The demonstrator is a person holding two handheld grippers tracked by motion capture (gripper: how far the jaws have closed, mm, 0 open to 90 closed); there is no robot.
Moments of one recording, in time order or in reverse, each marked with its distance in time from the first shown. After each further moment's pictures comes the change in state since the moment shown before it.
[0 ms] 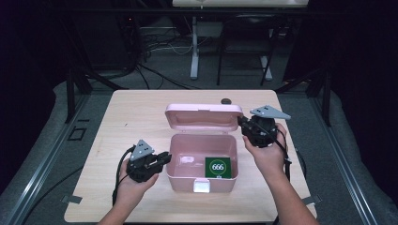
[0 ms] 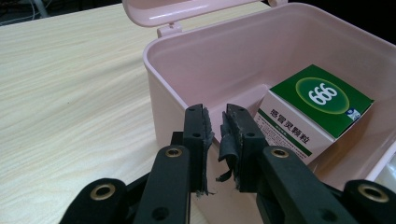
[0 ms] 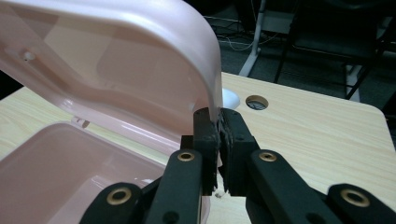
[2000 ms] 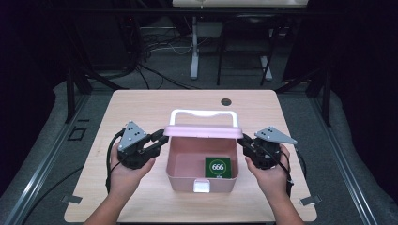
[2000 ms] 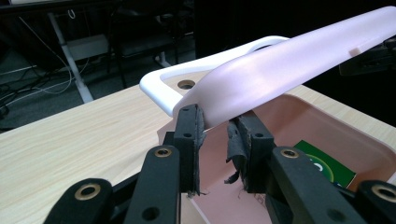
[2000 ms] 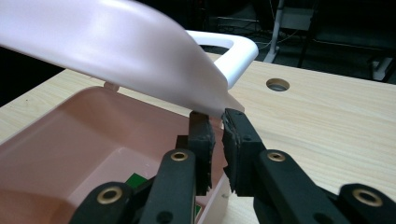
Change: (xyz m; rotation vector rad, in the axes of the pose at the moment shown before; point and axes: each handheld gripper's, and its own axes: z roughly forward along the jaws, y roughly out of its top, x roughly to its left) left arm -0.013 0.063 -0.041 -0.187 0.068 0.089; right arm 0.006 -0.046 -0.024 -0.013 0.077 0.020
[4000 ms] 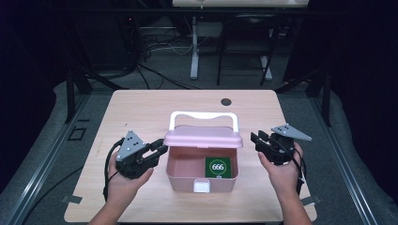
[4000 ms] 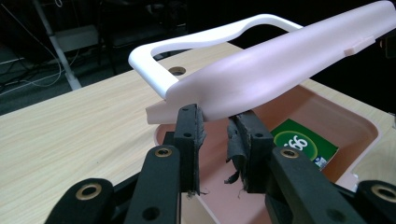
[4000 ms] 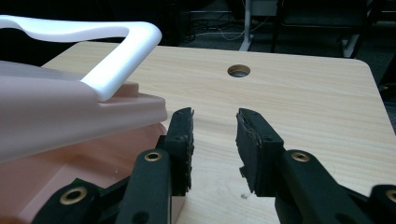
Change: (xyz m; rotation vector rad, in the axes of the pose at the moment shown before) left arm -0.007 -0.019 -0.010 0.030 -0.034 0.002; right arm -0.046 -0.010 0.002 0.020 -0.090 0.098
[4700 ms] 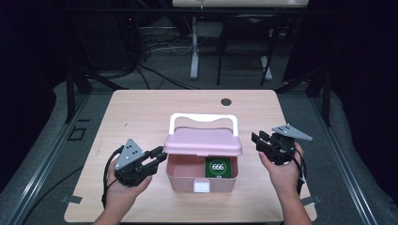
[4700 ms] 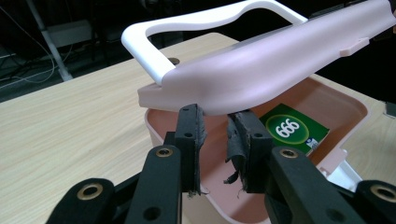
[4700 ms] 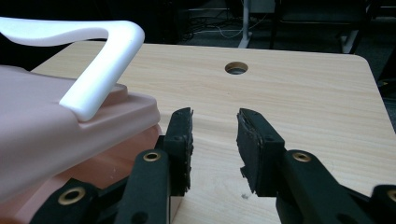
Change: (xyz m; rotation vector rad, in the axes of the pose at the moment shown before) left arm -0.004 -0.018 -0.005 0.011 -0.021 0.001; right arm -0.004 -0.002 0.002 0.004 -0.003 0.014
